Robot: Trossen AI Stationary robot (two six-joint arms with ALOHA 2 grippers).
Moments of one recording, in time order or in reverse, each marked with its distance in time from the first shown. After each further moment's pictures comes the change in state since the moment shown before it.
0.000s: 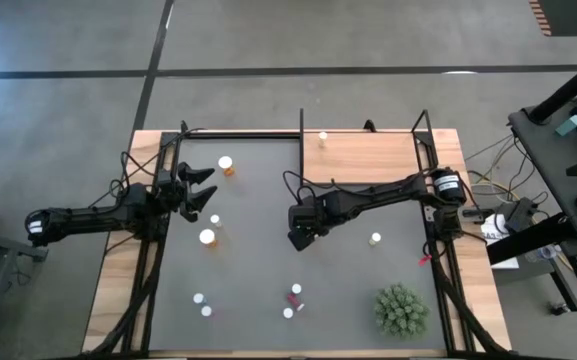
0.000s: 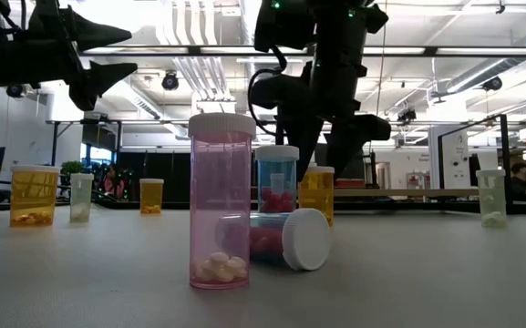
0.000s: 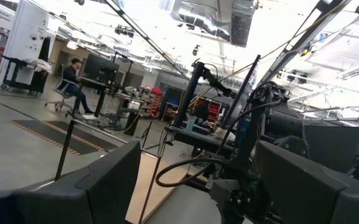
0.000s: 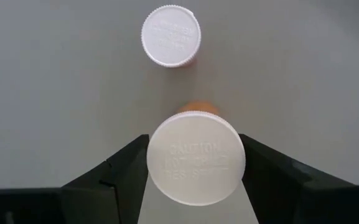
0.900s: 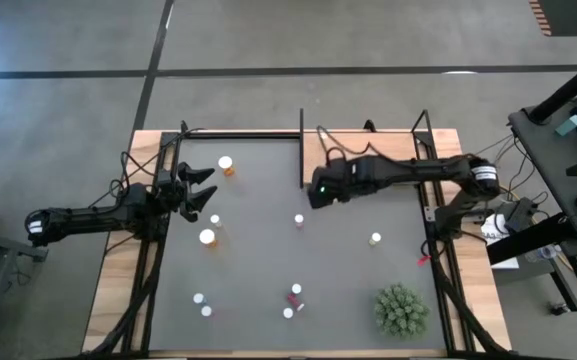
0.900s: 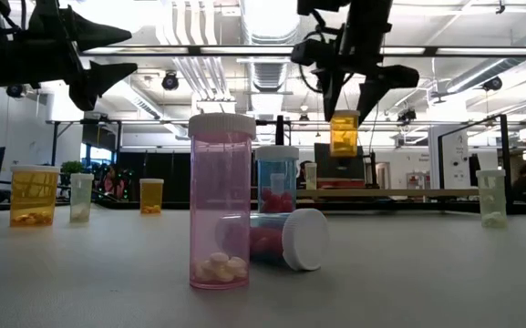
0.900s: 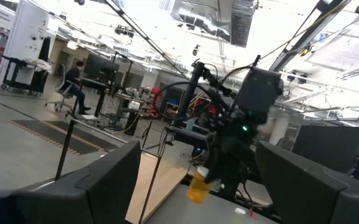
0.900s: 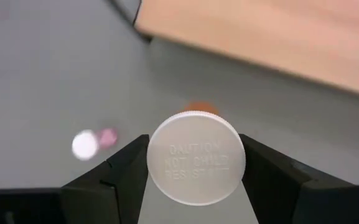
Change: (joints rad) left arm 0.000 0.000 0.000 0.000 0.000 0.000; right arm -0.163 -0.281 -0.001 -0.248 0.167 0.146
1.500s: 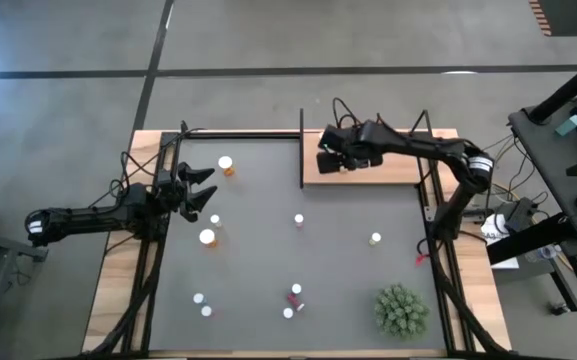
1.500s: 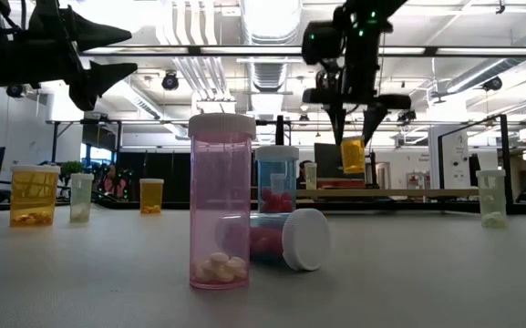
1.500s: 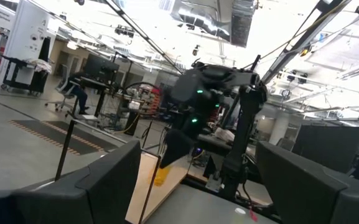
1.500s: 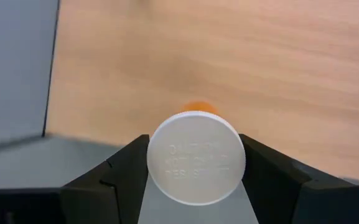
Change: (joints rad) left arm 0.000 0.000 0.000 0.000 0.000 0.000; right arm -0.319 0.064 0.000 0.017 -0.020 -0.173
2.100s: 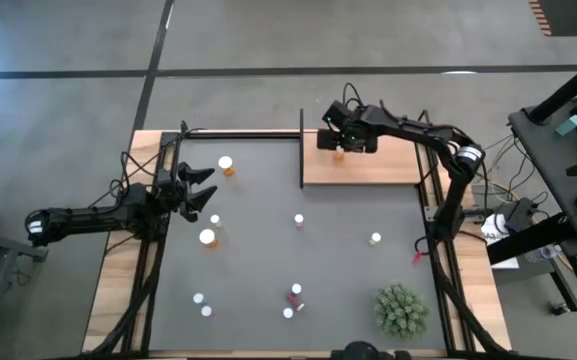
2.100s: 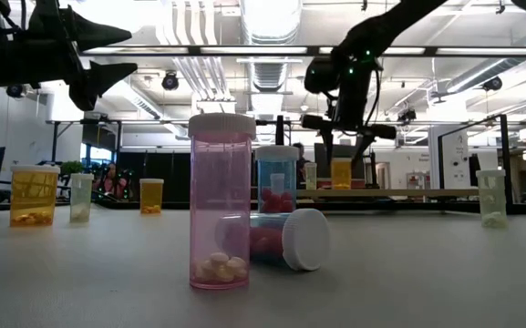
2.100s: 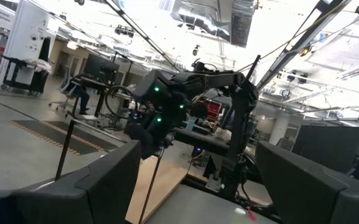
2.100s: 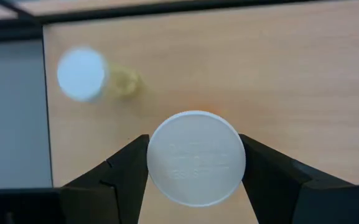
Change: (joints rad) left arm 0.000 0.000 0.000 0.000 0.000 0.000; right arm -0.210 0.102 0.000 0.211 -0.079 -0.018
